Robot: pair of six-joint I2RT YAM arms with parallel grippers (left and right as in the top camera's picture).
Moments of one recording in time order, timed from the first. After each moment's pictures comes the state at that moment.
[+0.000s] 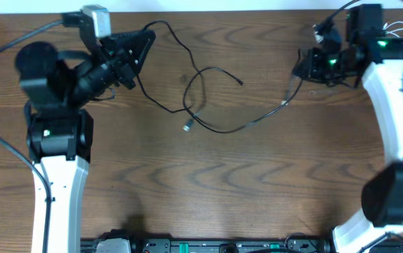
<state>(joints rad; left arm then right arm) 0.07 1.21 1.22 0.02 0.91 -0.44 0.01 1.83 1.66 -1.00 -0.52 0.15</state>
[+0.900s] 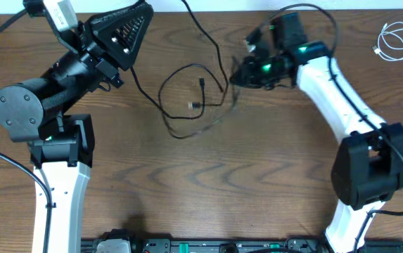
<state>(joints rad) 0.04 1.19 1.22 0.64 0.93 -1.04 0.29 1.99 1.66 -0.76 -0.67 0.33</state>
